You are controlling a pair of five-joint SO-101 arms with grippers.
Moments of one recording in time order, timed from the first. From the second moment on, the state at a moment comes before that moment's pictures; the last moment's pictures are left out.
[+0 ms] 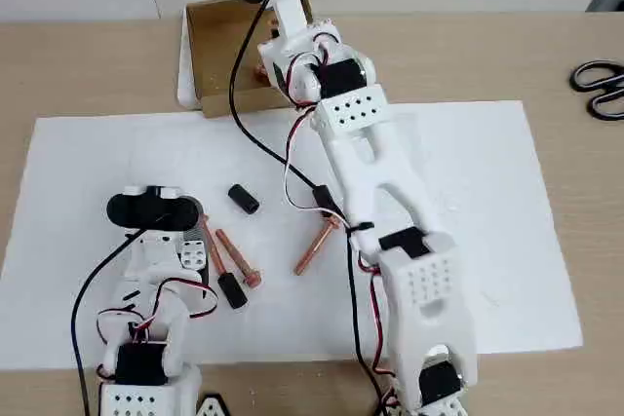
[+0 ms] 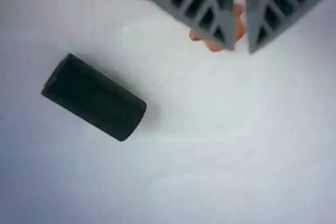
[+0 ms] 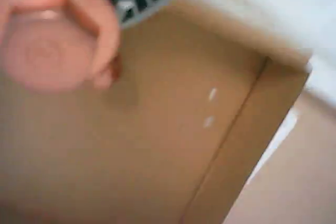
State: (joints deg) left arm -2.5 -101.8 96.7 48.3 2.1; right arm -24.6 40.9 -49.9 48.6 4.6
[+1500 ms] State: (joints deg) left arm -2.5 -101.8 96.7 48.3 2.1; right arm -20.3 74.3 -81.5 54.1 4.6
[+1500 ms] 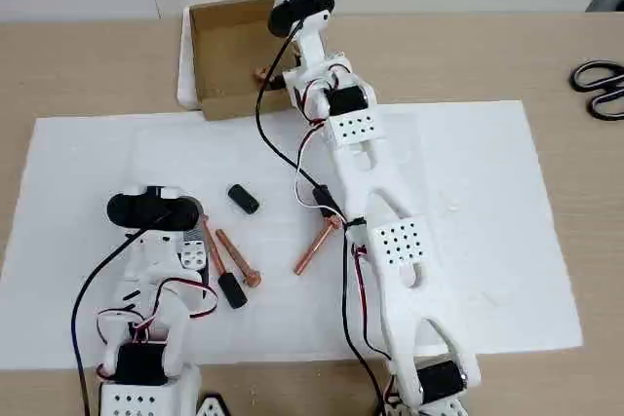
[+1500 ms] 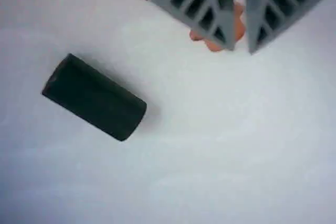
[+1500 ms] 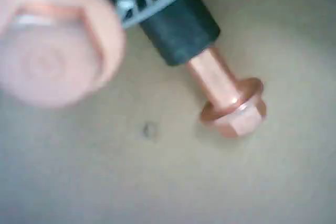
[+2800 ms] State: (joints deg) left arm -2.5 -101.8 96.7 48.3 2.0; right arm -21.9 74.3 -92.7 68.7 4.6
